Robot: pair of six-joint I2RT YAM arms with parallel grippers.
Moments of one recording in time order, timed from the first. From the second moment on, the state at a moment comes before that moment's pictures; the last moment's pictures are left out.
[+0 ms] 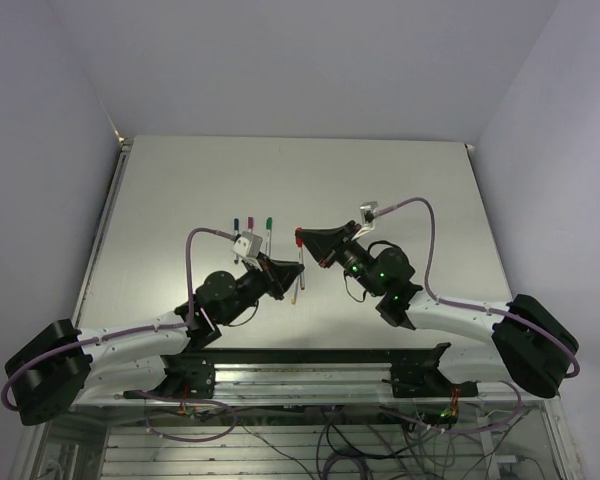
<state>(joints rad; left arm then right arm) -0.97 1.03 0.32 0.75 -0.17 -0.56 0.84 1.27 0.46 1.00 0.02 0.61</state>
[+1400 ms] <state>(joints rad) -0.87 1.21 0.45 0.57 -0.29 -0.50 0.99 1.00 0.60 0.54 0.49 0.35</state>
